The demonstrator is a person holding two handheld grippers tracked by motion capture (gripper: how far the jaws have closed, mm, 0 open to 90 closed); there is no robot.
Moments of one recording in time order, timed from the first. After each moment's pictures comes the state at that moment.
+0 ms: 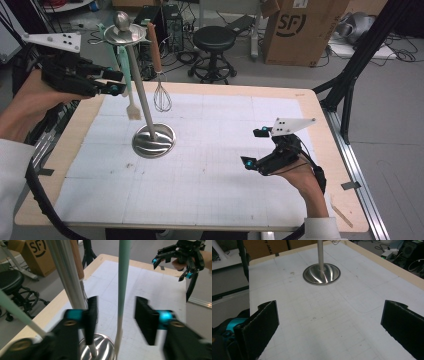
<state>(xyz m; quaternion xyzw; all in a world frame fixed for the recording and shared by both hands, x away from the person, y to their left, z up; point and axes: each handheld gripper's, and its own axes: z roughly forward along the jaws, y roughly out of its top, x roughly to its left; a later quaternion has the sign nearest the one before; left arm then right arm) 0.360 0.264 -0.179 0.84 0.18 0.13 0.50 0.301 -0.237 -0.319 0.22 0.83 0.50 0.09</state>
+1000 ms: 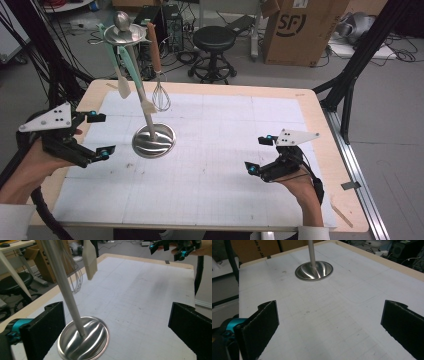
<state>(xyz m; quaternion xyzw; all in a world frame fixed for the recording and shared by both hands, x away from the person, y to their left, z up) 0.288 0.288 -0.298 0.80 0.19 0.16 0.54 0.296 -0.254 -0.358 0.25 0.81 0.52 0.10</state>
